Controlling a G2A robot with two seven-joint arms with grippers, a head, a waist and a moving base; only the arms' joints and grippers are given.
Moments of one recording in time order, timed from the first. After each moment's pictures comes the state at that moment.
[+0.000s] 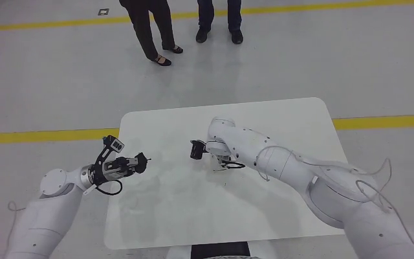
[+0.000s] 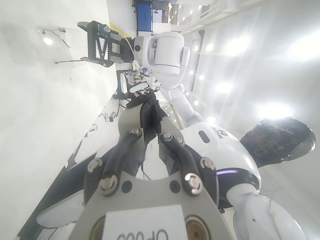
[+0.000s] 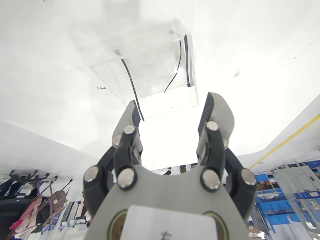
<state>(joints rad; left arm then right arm) 1.44 -0.82 -1.39 -1.31 -0.88 -0.32 -1.39 -0.50 -1.49 0.17 -1.03 -0.82 -0.34 1.39</state>
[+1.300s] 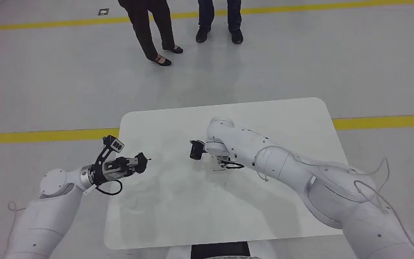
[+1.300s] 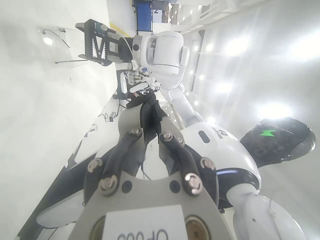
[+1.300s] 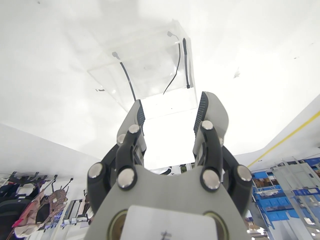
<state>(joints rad) 1.44 -0.82 -1.39 -1.31 -0.88 -0.32 -1.39 -0.50 -1.49 0.17 -1.04 -0.82 -0.34 1.39</state>
